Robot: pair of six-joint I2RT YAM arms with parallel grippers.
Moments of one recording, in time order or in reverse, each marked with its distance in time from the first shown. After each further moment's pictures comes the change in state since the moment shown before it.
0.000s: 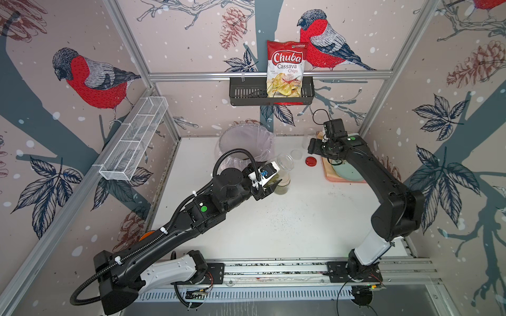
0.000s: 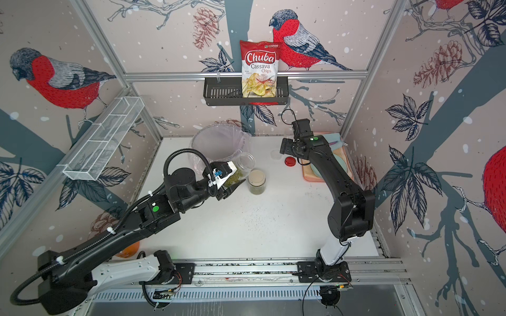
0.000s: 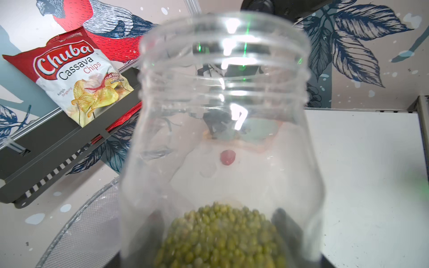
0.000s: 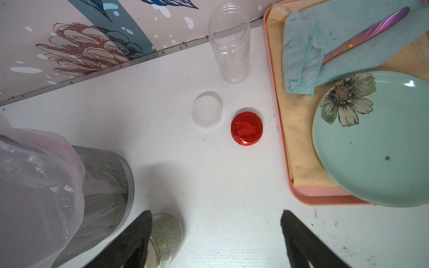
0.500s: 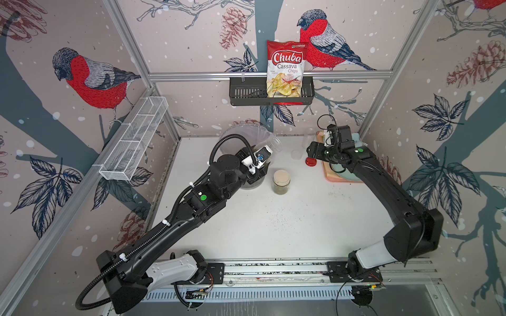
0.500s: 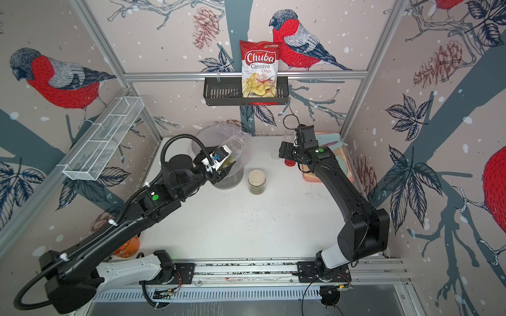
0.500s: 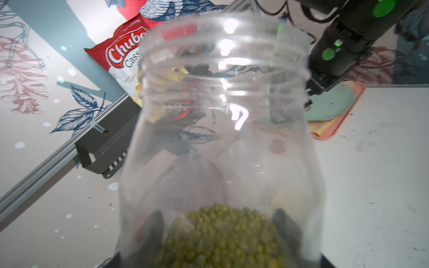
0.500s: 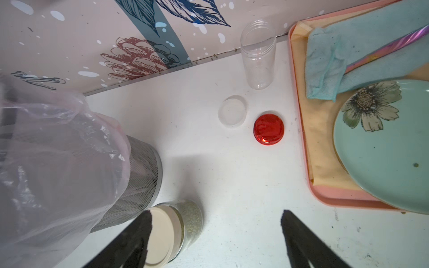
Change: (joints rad) left arm 0.146 0.066 0.100 -0.019 -0.101 0.111; right arm 0.027 -0.178 -0.169 0.132 -0.060 0.000
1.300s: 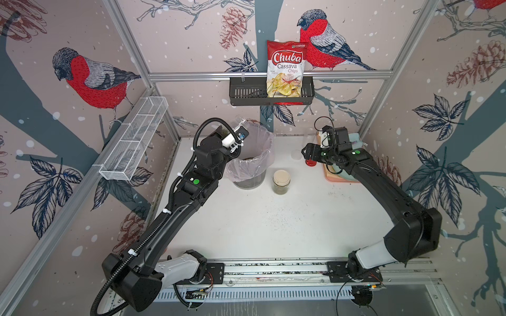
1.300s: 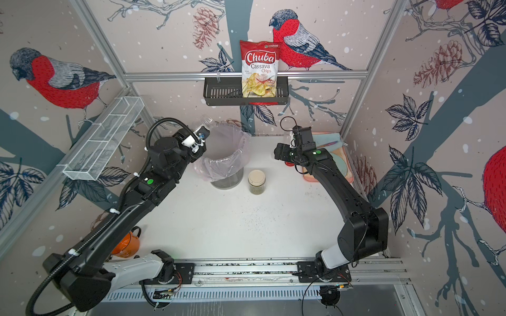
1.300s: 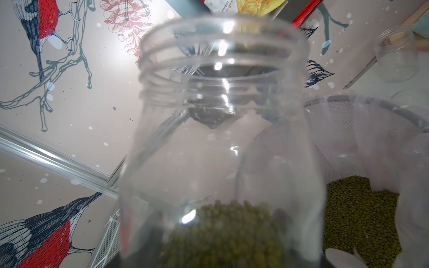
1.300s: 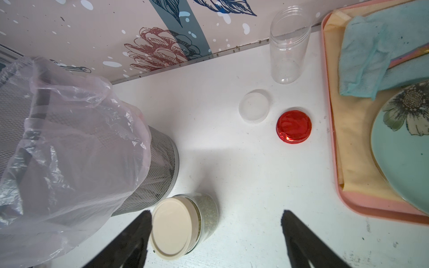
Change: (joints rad) left arm 0.280 0.077 0.068 0.052 -0.188 0.257; right arm 0.020 0.008 -0.028 0.047 -0.077 0.000
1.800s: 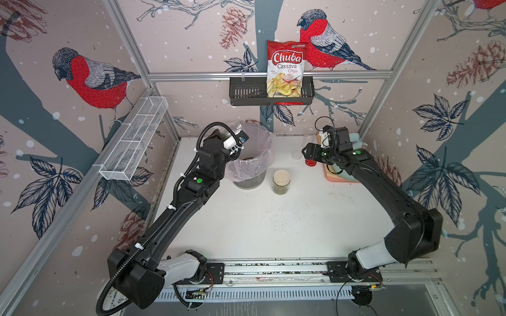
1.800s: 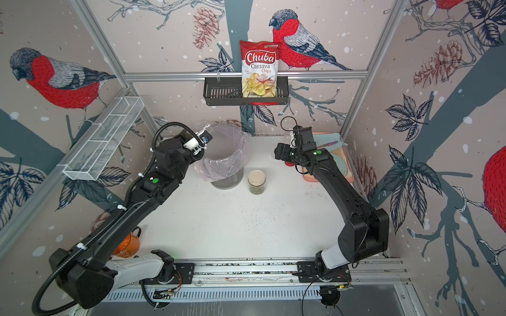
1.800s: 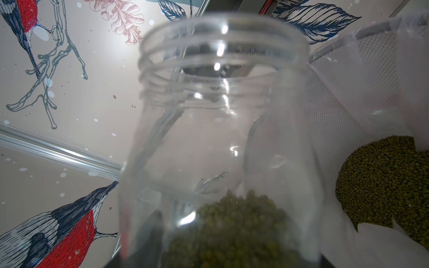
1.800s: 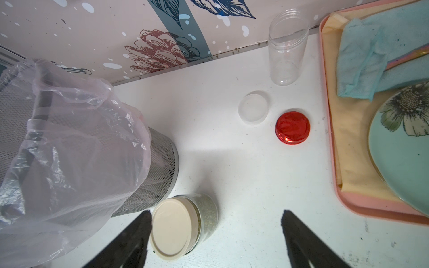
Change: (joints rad) left arm 0.034 0.014 -0.065 0.034 -0.073 0.123; right arm -0.002 -0.005 -0.004 0.001 0.000 0.000
